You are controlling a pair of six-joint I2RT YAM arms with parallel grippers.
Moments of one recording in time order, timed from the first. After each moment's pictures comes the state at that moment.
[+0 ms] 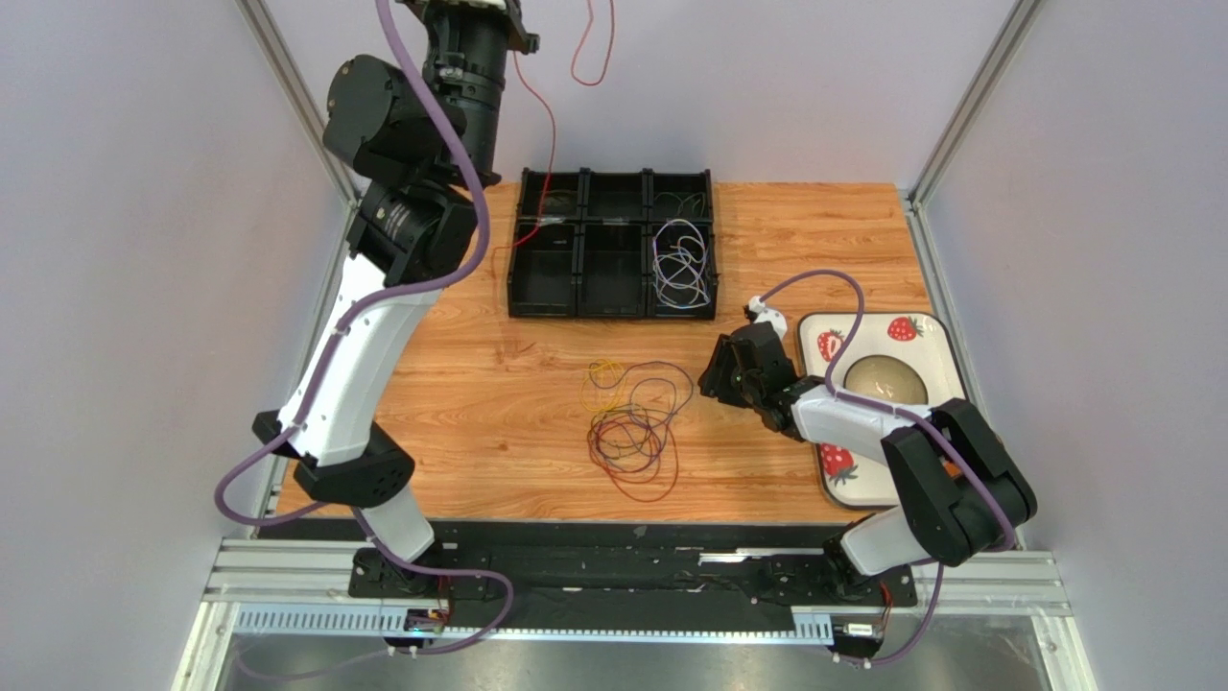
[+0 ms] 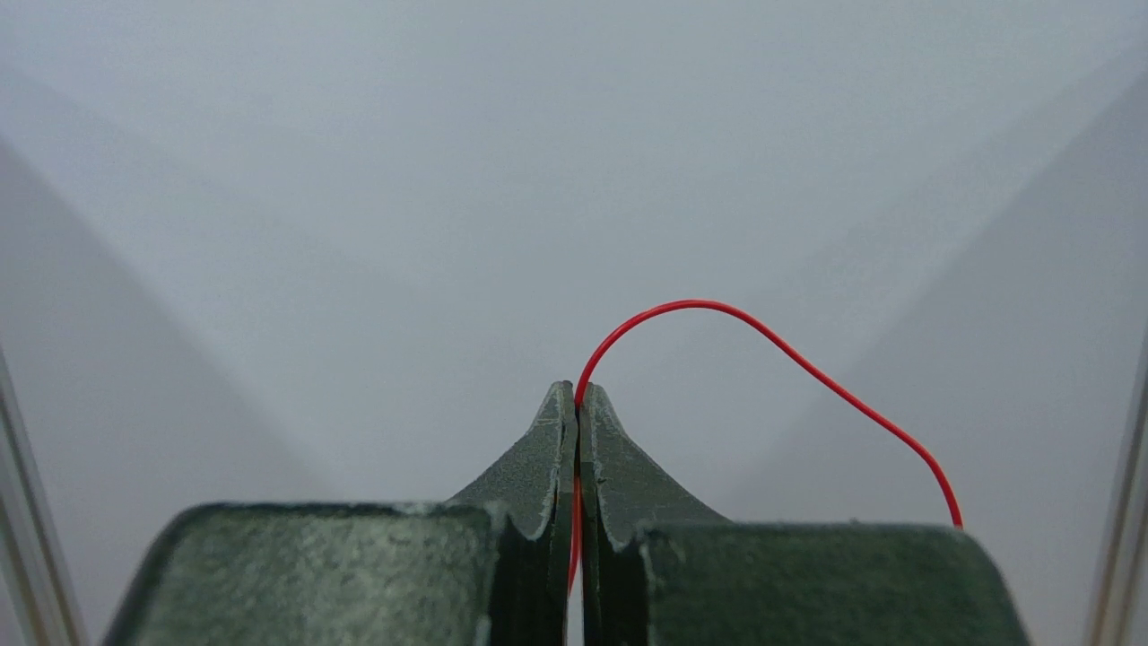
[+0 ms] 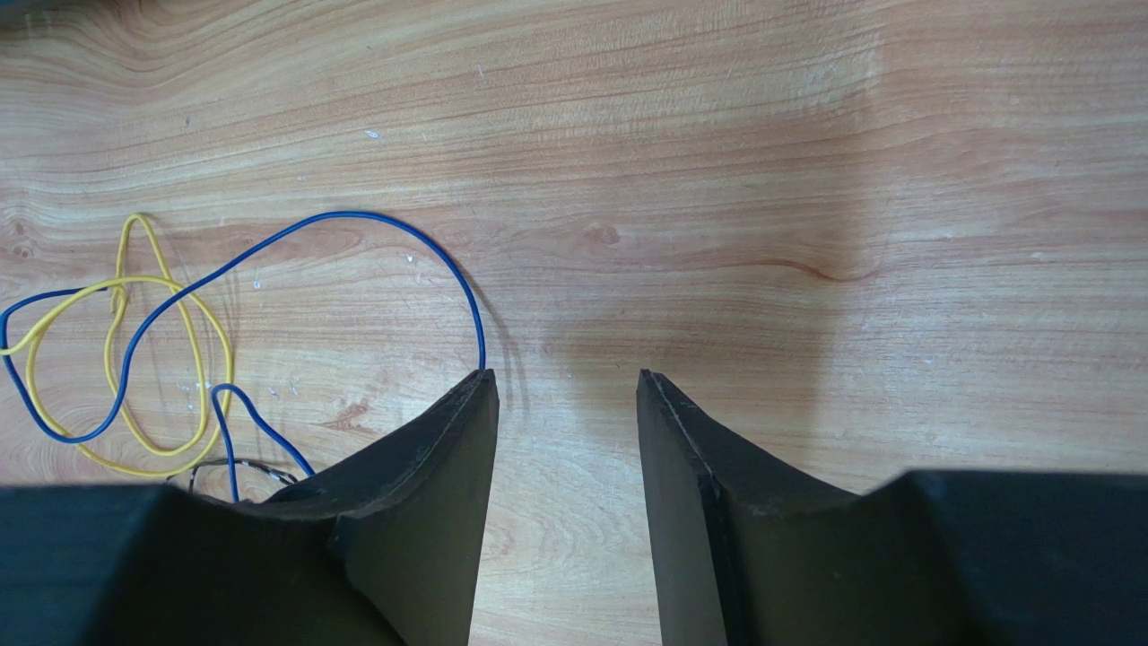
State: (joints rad) left arm -0.73 1.69 2.43 -0.01 -0.43 0.40; right arm 0.49 1.45 0.60 0.11 0.12 0.67
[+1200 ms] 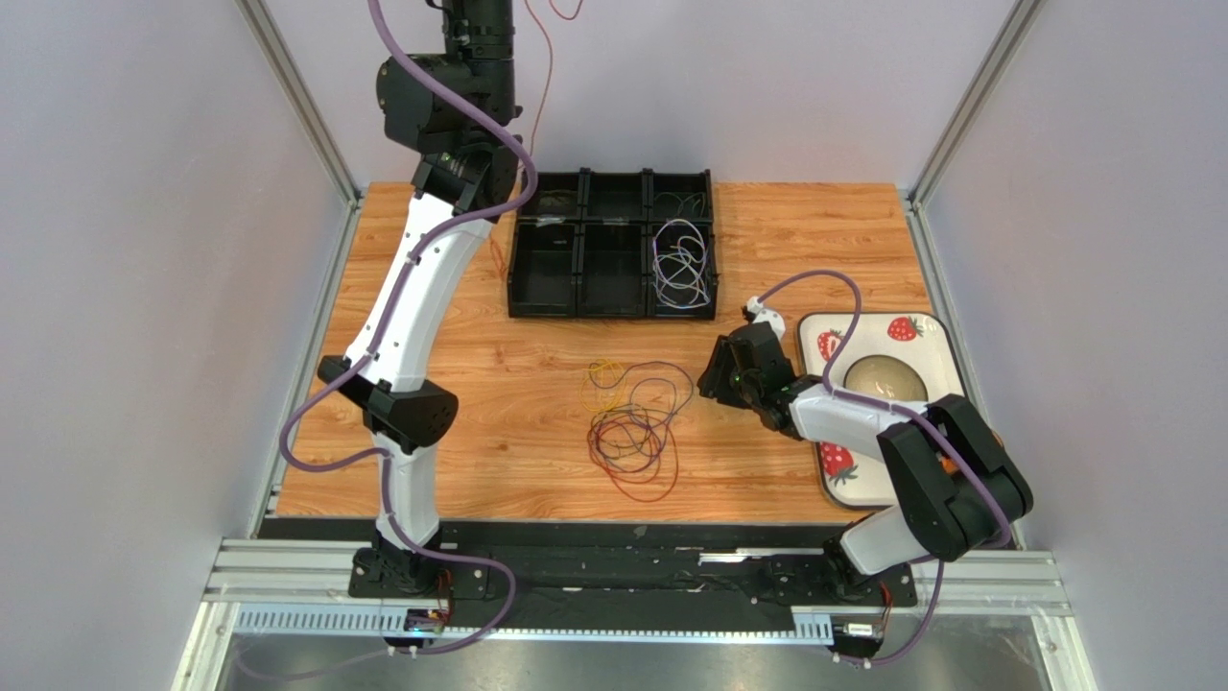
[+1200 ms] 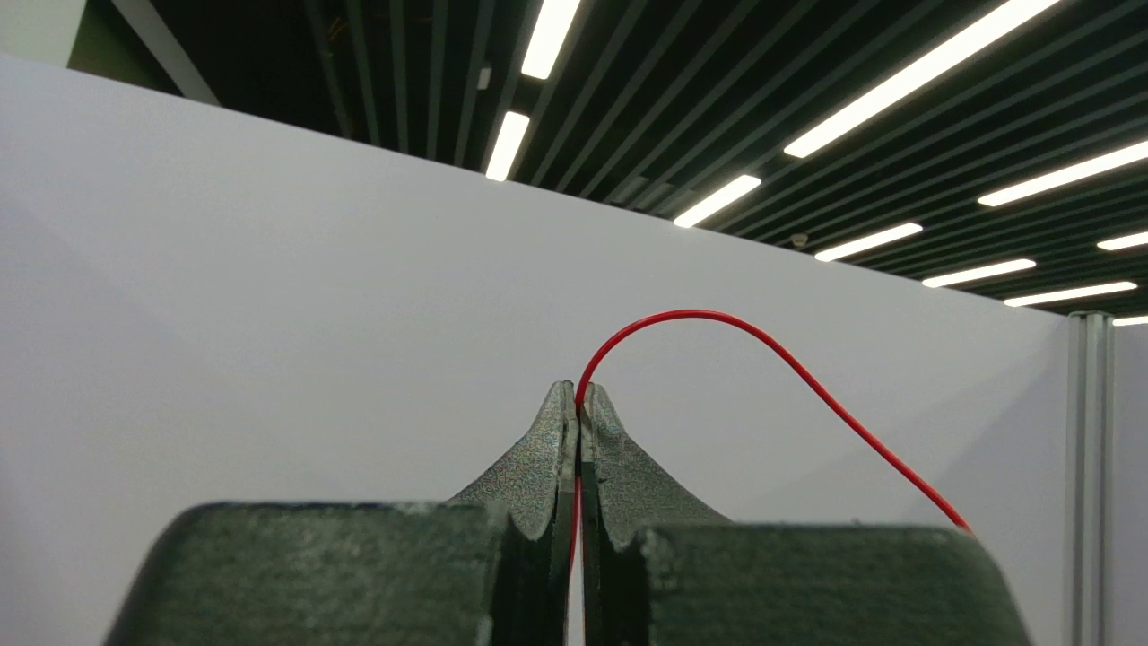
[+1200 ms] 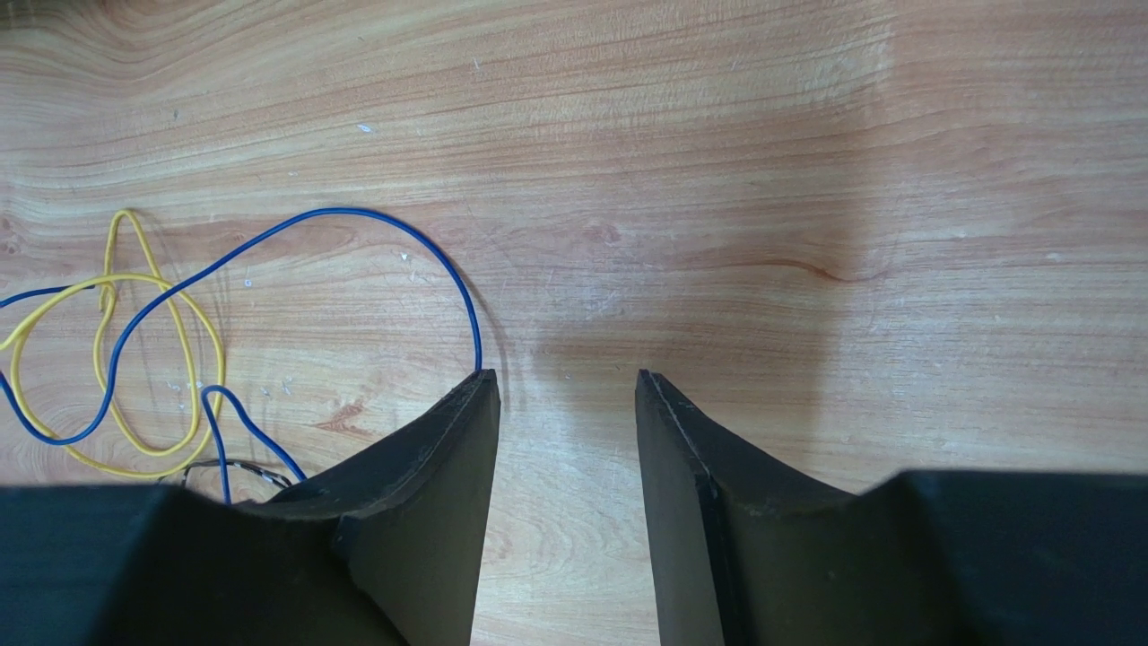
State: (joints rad) left arm -0.54 1.98 2.59 0.48 -0.25 0.14; right arm 0.49 1.47 0.60 0.11 0.11 0.67
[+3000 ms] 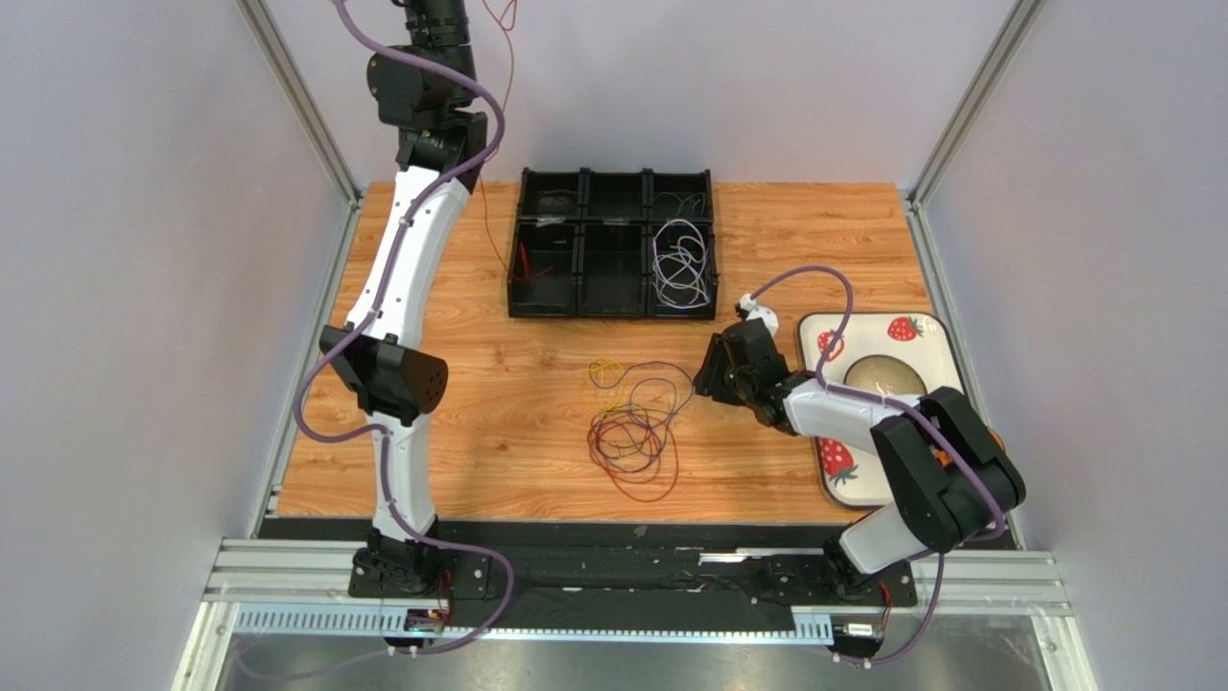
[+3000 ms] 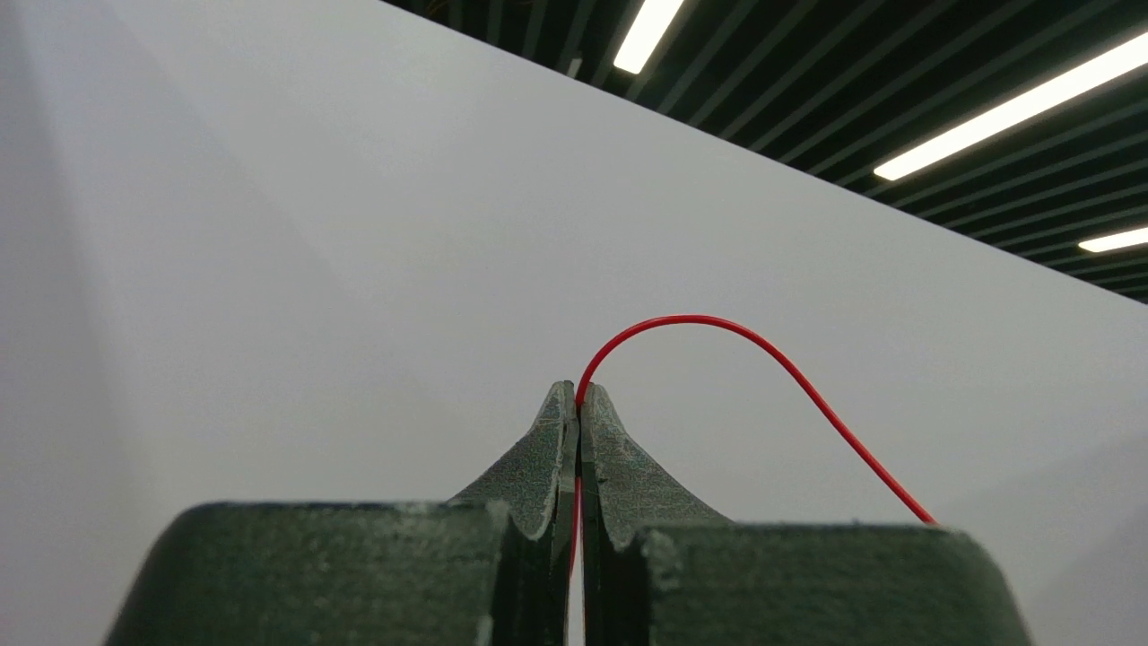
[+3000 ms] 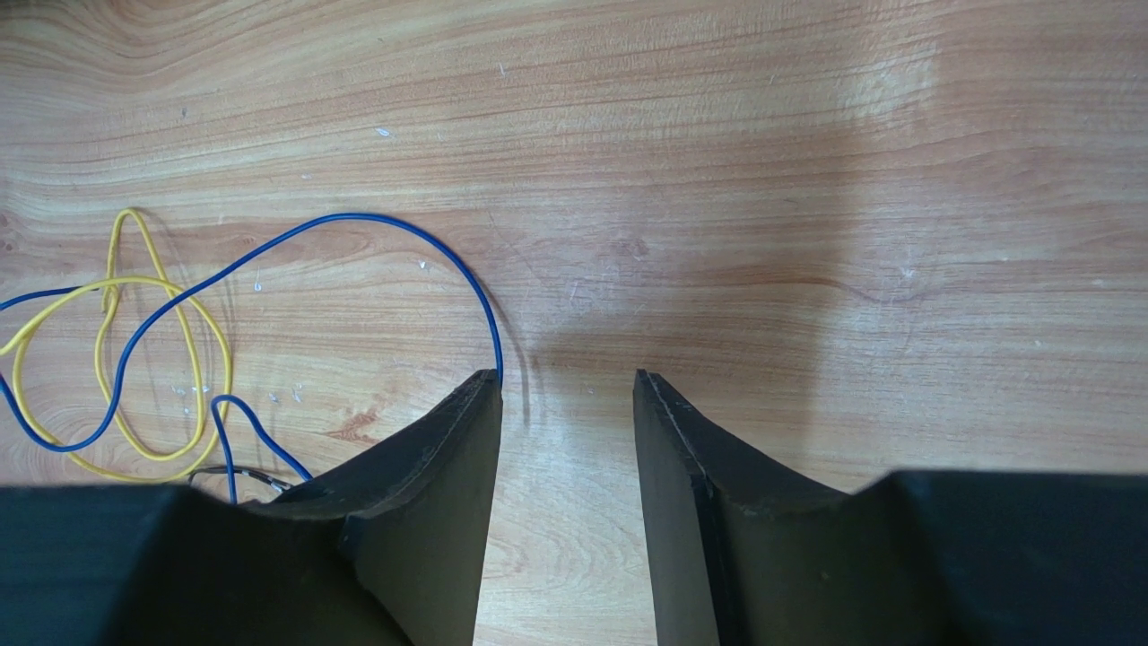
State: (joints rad) left arm -0.31 2.08 2.51 0.63 -0.25 -0.09; right arm 0.51 1.50 0.63 0.10 0.11 0.66
